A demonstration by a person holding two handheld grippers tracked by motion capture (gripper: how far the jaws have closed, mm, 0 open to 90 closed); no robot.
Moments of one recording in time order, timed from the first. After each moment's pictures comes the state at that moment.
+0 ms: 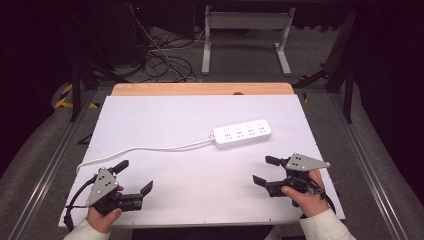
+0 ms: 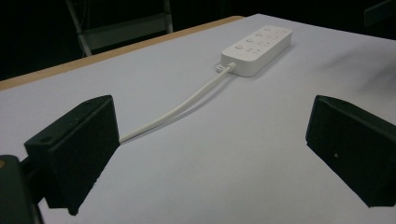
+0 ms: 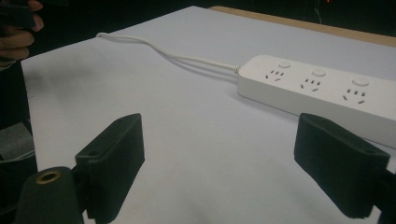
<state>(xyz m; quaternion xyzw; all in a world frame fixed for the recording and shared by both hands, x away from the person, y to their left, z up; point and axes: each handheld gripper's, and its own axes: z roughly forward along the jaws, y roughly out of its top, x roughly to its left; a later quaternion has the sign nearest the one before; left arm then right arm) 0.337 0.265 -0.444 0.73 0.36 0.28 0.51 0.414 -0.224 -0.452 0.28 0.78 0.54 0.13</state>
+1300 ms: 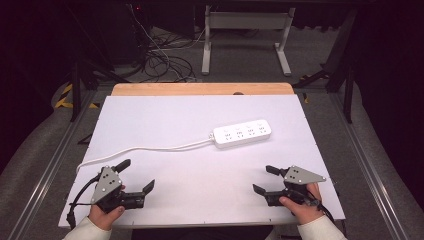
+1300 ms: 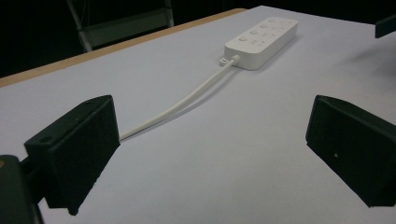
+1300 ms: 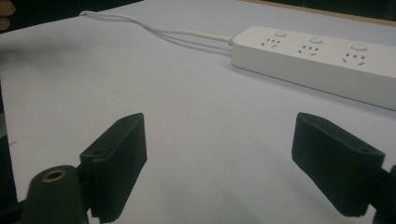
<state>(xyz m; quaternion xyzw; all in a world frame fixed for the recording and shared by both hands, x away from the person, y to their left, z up) 0.344 0.263 -0.450 0.74 0.35 0.29 0.50 0.400 -0.228 -0.488 0.28 0.78 0.53 0.16</state>
